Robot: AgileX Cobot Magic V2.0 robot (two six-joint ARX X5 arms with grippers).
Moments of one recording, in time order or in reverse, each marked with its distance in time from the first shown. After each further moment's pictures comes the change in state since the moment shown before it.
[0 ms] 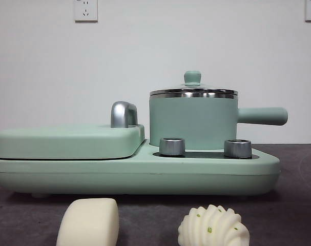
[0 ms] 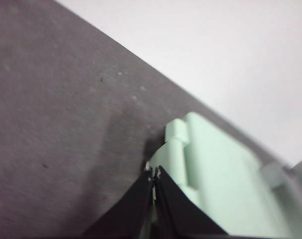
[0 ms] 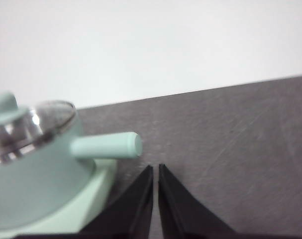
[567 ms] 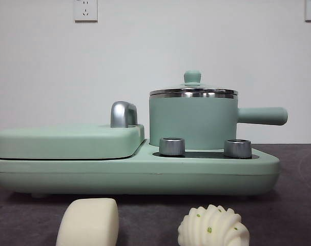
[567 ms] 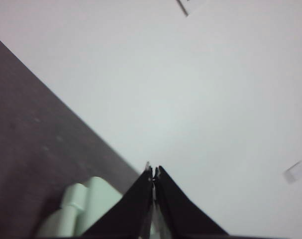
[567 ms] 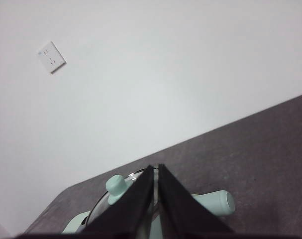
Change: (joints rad) left arm 0.000 0.043 0.196 0.099 0.031 -0.206; right arm 0.001 0.058 0.315 -0.130 -0.132 0.310
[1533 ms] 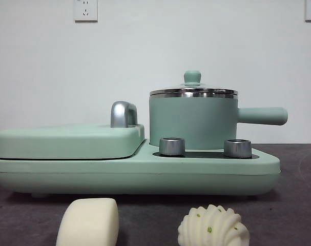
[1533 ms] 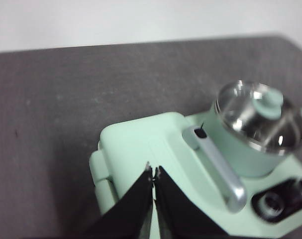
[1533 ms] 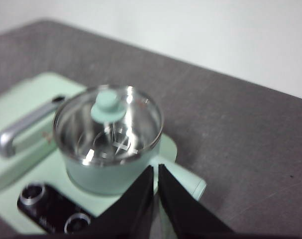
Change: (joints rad) left arm -0.084 0.810 0.811 -0.592 0.261 0.942; right arm 0.032 0.651 0.527 -0.396 -0.206 -0.795
